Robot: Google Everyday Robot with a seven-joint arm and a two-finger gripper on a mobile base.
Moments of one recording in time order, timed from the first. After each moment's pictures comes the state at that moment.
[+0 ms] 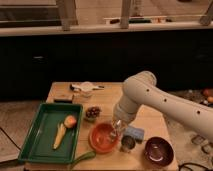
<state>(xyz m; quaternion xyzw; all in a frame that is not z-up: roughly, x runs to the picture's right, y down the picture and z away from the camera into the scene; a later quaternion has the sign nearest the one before) 0.059 0.172 0.645 -0.26 -0.30 -0.43 0.81</state>
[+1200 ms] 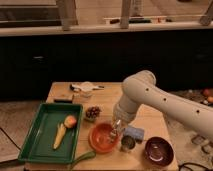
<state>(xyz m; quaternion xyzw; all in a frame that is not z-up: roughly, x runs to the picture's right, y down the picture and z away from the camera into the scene) 0.058 0.170 0.645 -0.26 -0.31 -0.44 0.80</state>
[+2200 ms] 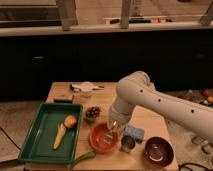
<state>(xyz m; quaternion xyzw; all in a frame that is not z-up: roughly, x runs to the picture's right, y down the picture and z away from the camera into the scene) 0.034 0.177 0.640 -0.26 -0.31 -0.46 0.79</state>
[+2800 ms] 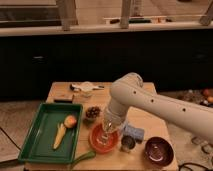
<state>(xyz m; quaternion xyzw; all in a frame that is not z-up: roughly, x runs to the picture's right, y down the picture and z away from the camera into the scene) 0.014 0.184 0.649 -0.26 -0.32 -0.47 0.78</state>
